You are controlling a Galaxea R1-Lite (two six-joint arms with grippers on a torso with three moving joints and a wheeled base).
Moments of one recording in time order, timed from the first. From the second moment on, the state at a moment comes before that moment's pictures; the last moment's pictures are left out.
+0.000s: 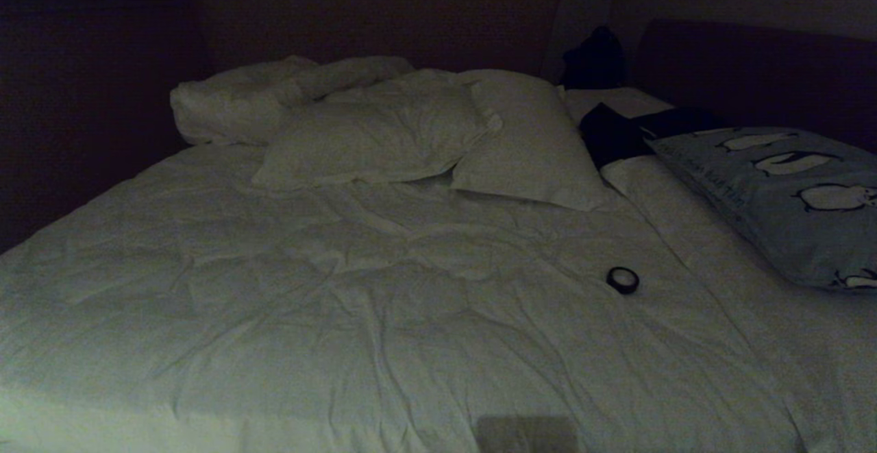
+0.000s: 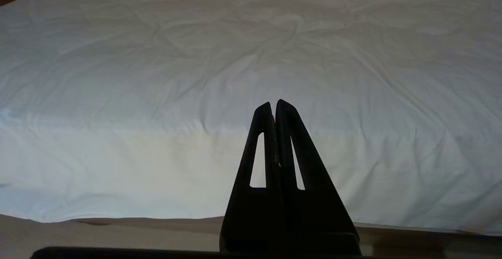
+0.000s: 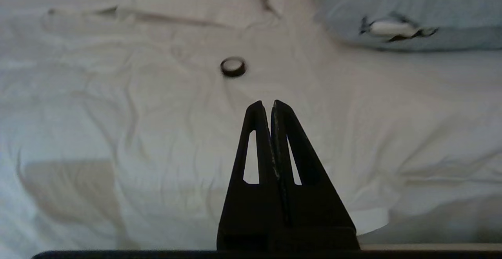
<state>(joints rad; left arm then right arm) 0.00 0.00 0.00 0.00 0.00 -0.01 -0.02 0.00 -0.09 -0.01 -0.03 -0.02</state>
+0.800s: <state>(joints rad) 0.00 0.00 0.00 0.00 0.00 -0.01 -0.02 0.00 -0.01 0.00 -0.01 -0.03</state>
